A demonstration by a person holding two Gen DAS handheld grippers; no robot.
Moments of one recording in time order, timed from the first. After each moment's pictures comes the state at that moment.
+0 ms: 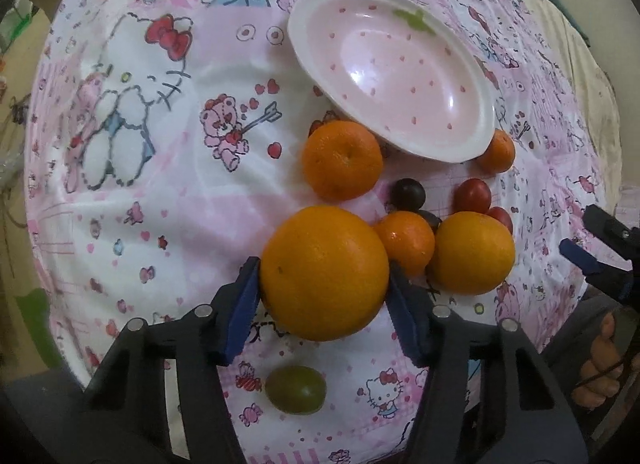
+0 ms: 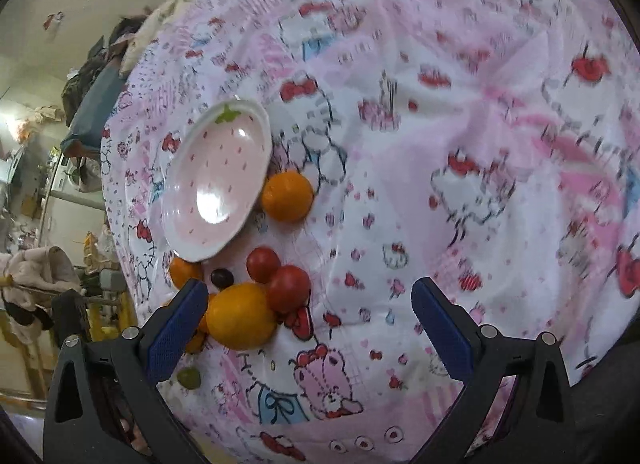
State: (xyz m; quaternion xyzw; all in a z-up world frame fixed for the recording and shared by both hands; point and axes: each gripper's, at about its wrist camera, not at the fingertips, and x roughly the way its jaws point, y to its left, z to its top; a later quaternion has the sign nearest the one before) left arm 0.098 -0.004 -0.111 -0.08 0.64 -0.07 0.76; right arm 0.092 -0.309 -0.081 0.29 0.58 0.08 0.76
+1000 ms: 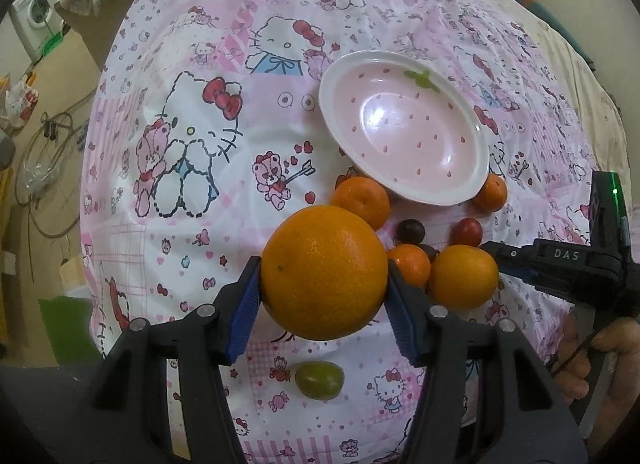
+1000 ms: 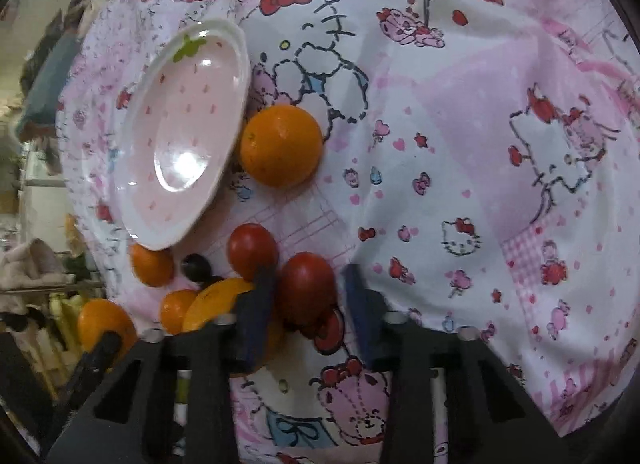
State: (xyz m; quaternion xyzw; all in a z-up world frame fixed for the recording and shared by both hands) left arm 0.087 0.010 -0.065 -0.07 0.58 -0.03 0.81; right arm 0.123 -0.268 -0.130 0.28 0.65 0.06 0.70
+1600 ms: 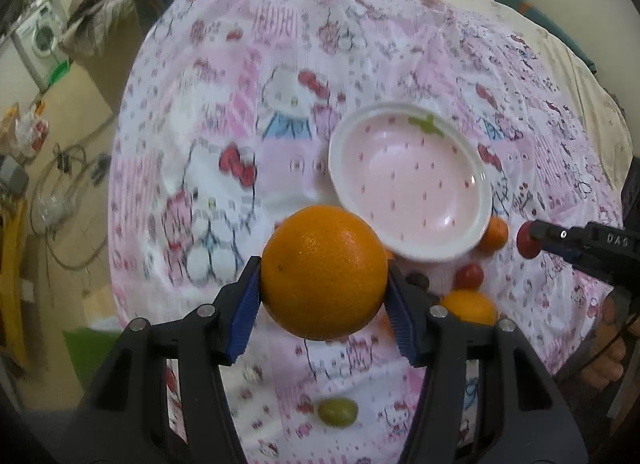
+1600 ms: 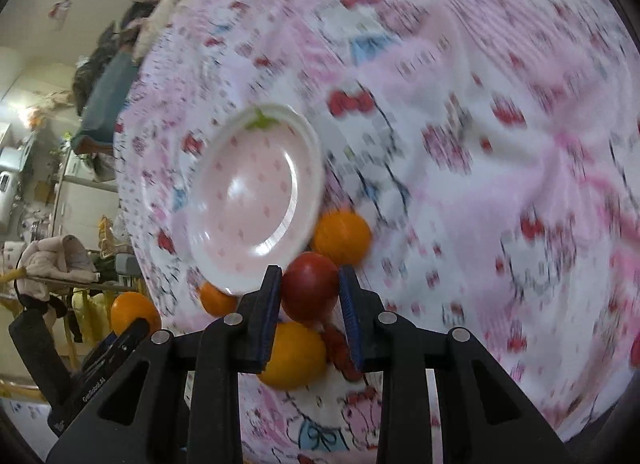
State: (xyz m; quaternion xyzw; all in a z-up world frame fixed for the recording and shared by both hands) left arm 0.122 0.015 -0.027 -0.03 0.55 -0.02 0.84; right arm 0.154 -0.292 -0.066 0.28 0.58 0.12 0.76
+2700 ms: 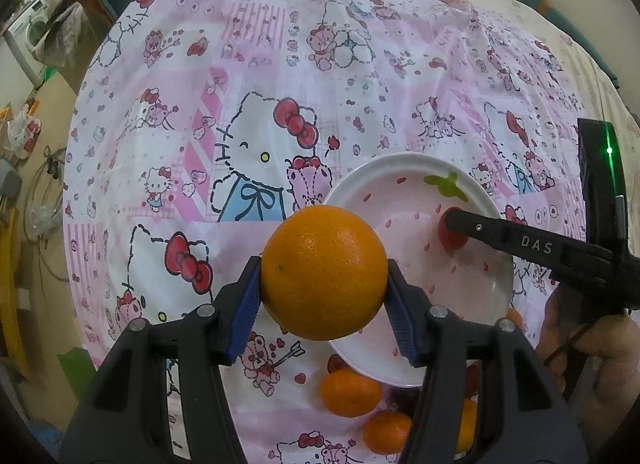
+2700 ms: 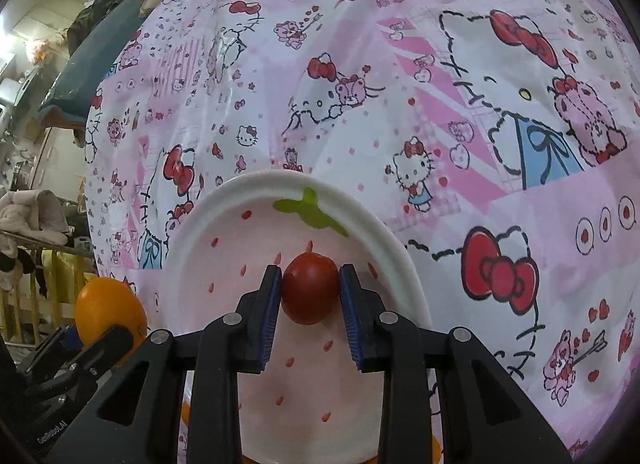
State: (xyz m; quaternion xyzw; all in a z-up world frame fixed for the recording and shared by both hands) left arm 0.228 -0.003 -0.061 -0.04 0.57 -0.01 0.82; right arm 0.294 -0.210 -0.117 0.18 0.60 0.17 0.76
